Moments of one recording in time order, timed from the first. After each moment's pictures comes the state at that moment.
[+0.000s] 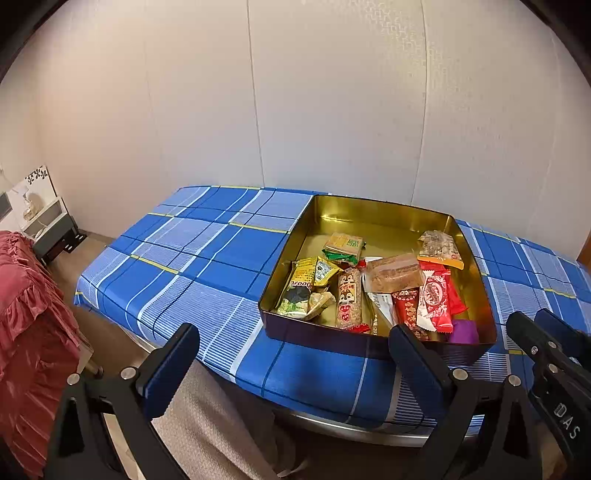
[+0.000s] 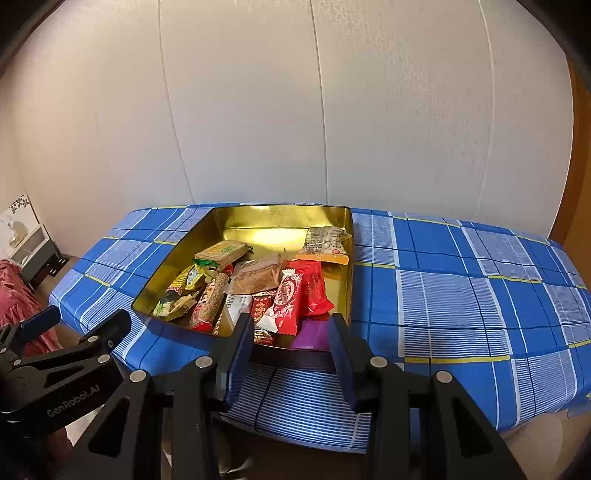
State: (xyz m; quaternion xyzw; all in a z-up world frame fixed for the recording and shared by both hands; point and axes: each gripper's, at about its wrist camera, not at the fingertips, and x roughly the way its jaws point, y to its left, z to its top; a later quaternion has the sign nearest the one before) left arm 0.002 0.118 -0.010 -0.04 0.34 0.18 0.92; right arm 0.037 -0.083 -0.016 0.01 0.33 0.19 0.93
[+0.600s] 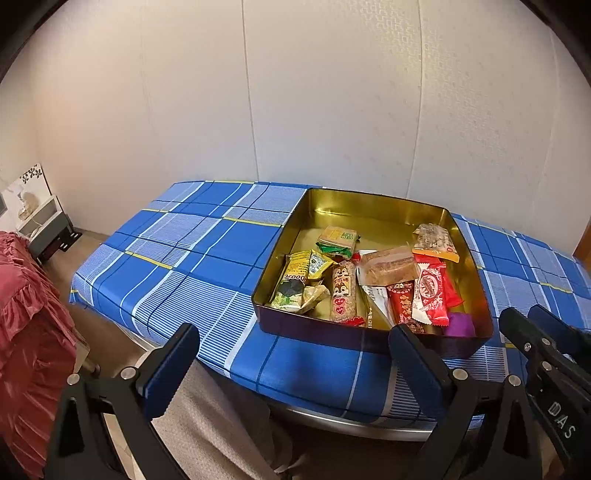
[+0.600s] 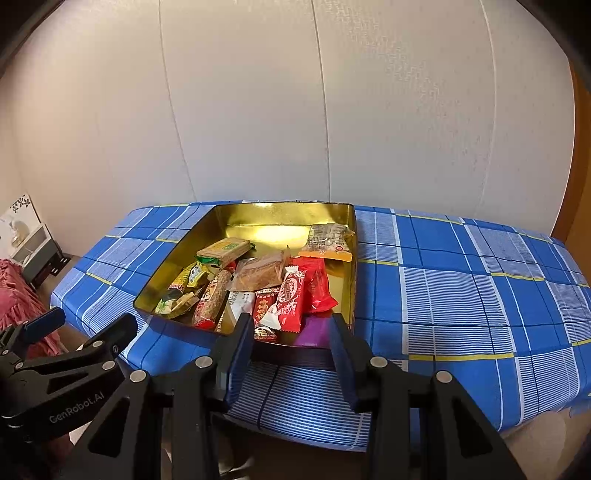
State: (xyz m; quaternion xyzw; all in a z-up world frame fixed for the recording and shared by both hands) left arm 0.002 0.115 -0.013 -0.04 0.35 0.17 0.92; right arm 0.036 -0.081 -0.019 0.01 0.33 0.19 0.92
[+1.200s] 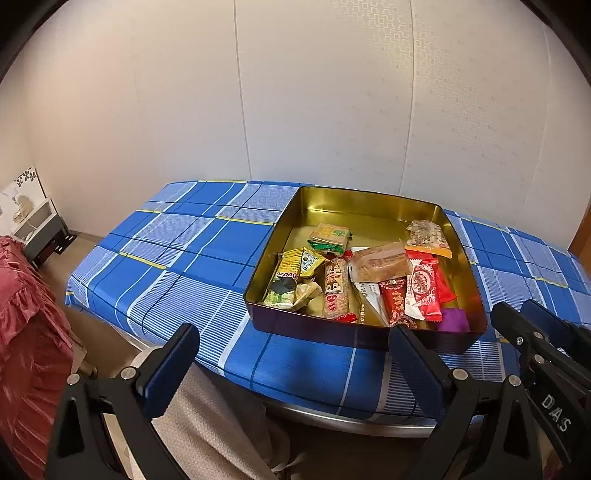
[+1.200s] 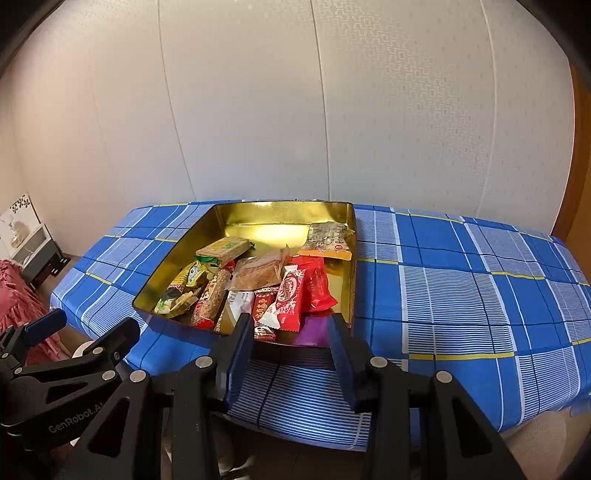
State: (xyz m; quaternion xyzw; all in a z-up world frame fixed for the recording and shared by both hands) left arm 0.002 0.111 -0.013 -0.04 0.36 0.16 0.92; right arm 0.037 -0.081 -0.020 0.01 0.33 0.19 0.92
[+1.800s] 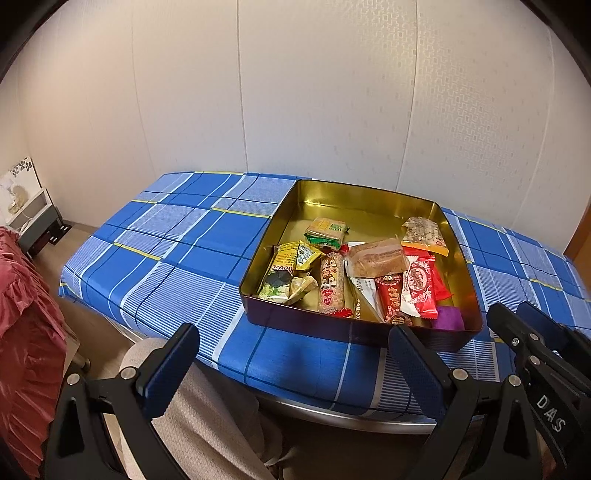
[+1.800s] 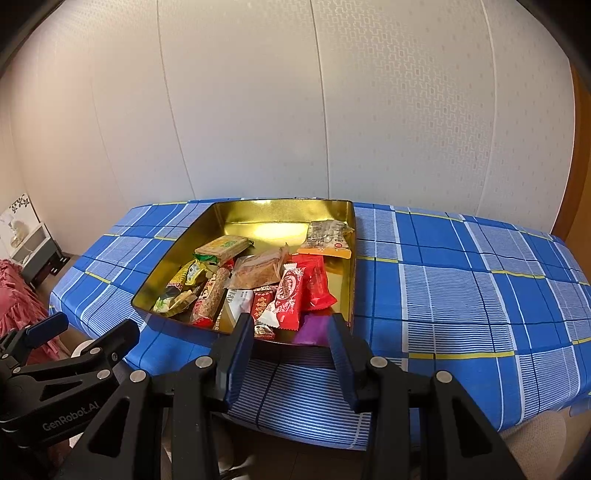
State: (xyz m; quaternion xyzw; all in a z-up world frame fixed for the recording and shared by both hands) left arm 0.003 0.114 -0.015 -0.05 0.37 0.15 0.92; right arm 0.039 -0.081 -0.022 0.01 0.33 0.19 0.92
